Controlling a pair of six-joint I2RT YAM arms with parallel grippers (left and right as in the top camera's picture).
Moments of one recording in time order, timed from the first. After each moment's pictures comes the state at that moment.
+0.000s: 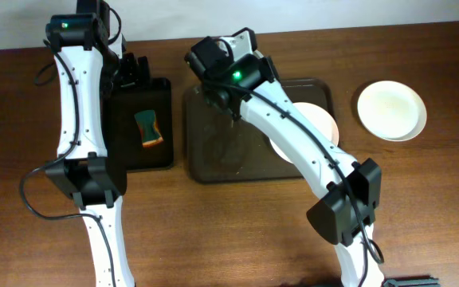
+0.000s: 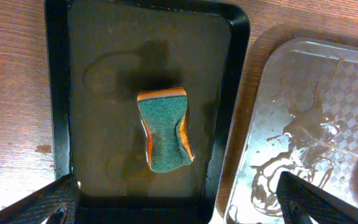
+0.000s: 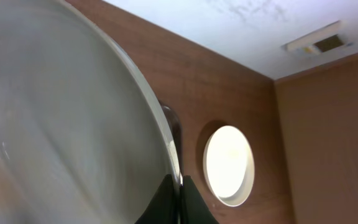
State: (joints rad) left arm -0.01 2.50 2.81 -1.69 0.12 -0.17; right arm 0.63 2.15 2.21 -1.27 0.93 0.26
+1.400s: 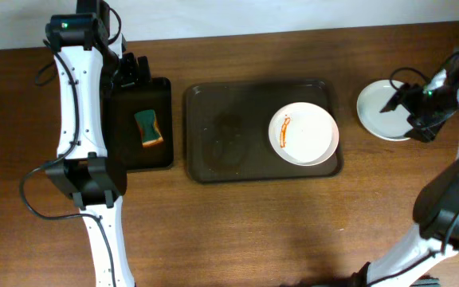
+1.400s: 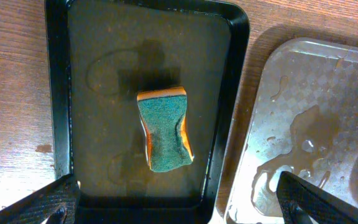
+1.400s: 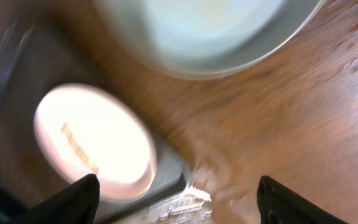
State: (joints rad) left arm -0.01 2.50 2.81 -1.69 0.12 -0.17; right arm -0.45 1.96 1.82 -1.35 -0.30 0.32
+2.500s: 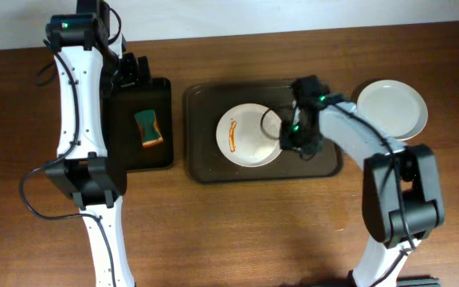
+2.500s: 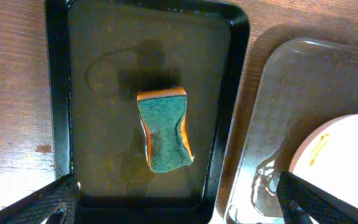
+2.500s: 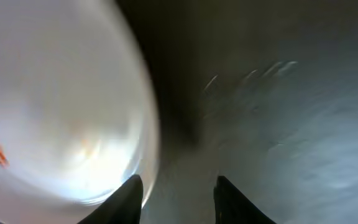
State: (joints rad) left arm -0.01 2.50 2.81 -1.69 0.12 -0.17; right arm 0.19 1.95 1.32 -0.79 -0.18 0.38
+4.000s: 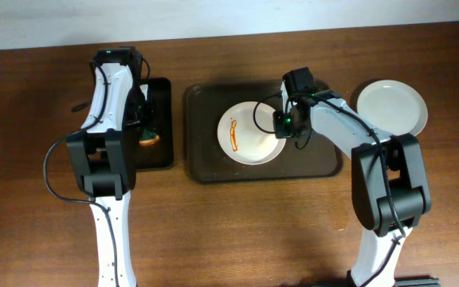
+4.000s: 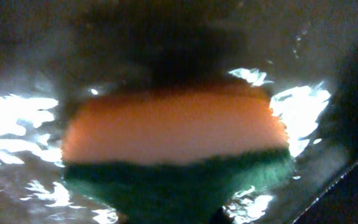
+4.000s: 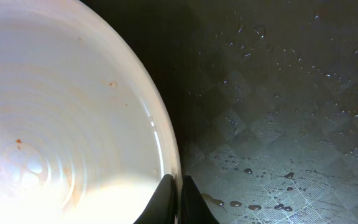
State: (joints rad) left arm -0.04 2.65 2.42 -1.52 0.08 -0.18; right arm 0.21 2.05 1.39 -0.60 -0.07 0.15
